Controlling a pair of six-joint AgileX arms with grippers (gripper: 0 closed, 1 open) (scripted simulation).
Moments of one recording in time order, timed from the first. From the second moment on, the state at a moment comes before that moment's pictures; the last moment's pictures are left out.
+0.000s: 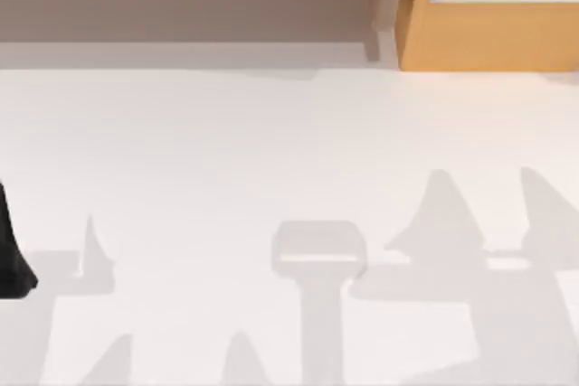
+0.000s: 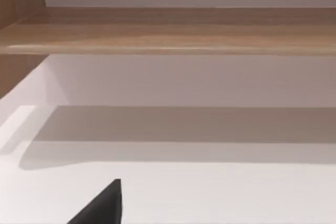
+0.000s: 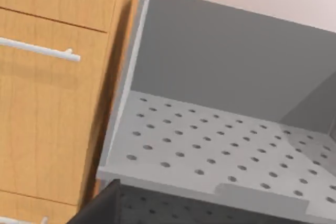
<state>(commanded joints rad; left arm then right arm) 0.00 0.00 0.00 0.00 0.00 0.00 -0.47 1.36 0.69 0.70 -0.48 -0.21</state>
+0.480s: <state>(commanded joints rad) 0.00 0.00 0.00 0.00 0.00 0.00 -0.15 1.85 0.83 1.02 -0.12 -0.93</state>
